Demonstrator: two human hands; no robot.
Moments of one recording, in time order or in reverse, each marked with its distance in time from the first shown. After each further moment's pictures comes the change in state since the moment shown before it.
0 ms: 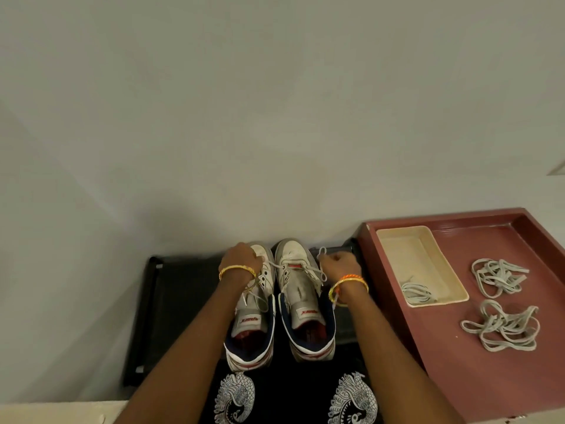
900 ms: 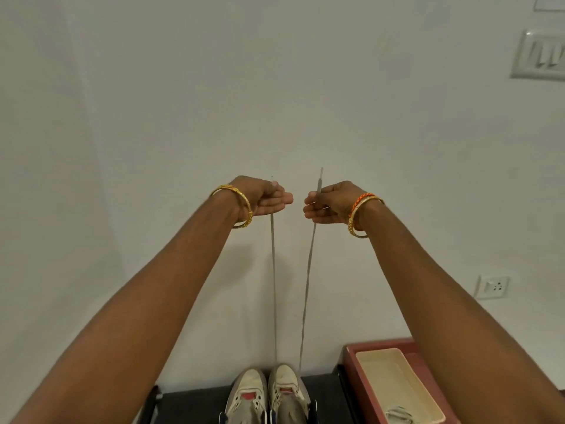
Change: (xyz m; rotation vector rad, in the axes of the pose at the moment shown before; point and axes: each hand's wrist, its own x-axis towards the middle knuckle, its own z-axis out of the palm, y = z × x) left_hand -0.222 0.177 -0.314 -1.054 -0.073 0.489; right_hand -0.213 -0.262 -0.201 0.219 -0.173 -0.701
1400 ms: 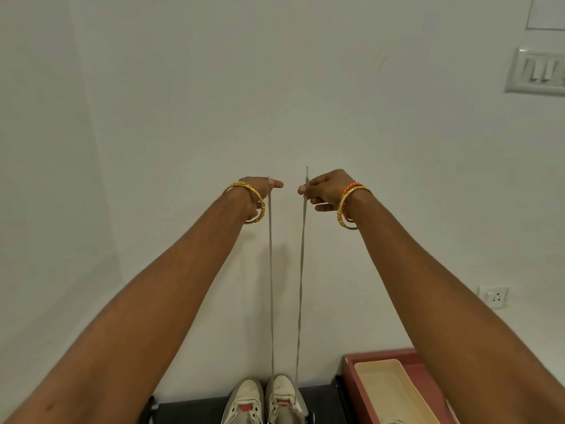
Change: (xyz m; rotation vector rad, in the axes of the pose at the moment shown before) left_hand 0.009 0.017 0.013 0.320 0.219 0.066; right_hand 0.011 -0.030 -0.001 -0.212 0.100 -0.172
